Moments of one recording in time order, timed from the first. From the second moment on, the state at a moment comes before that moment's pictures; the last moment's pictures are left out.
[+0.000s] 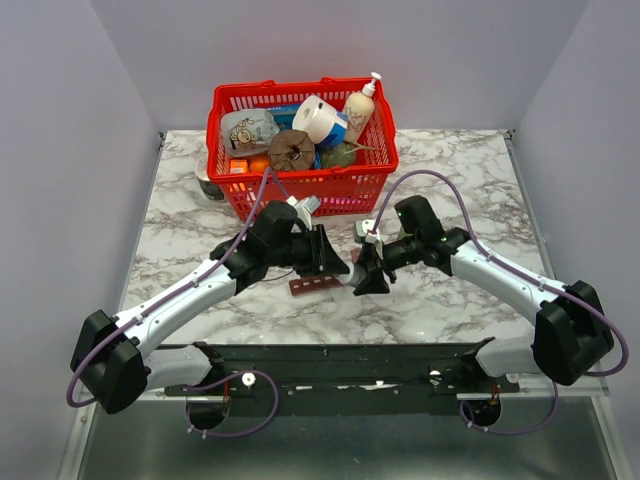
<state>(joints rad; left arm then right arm) -0.73 1.19 0.88 -0.26 0.45 -0.89 0.58 1.35 0.88 -0.38 -0.97 -0.62</state>
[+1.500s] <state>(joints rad) -0.71 1.21 0.93 -0.32 0.47 -0.88 0.58 1.35 0.88 -0.31 -0.98 -0.58</state>
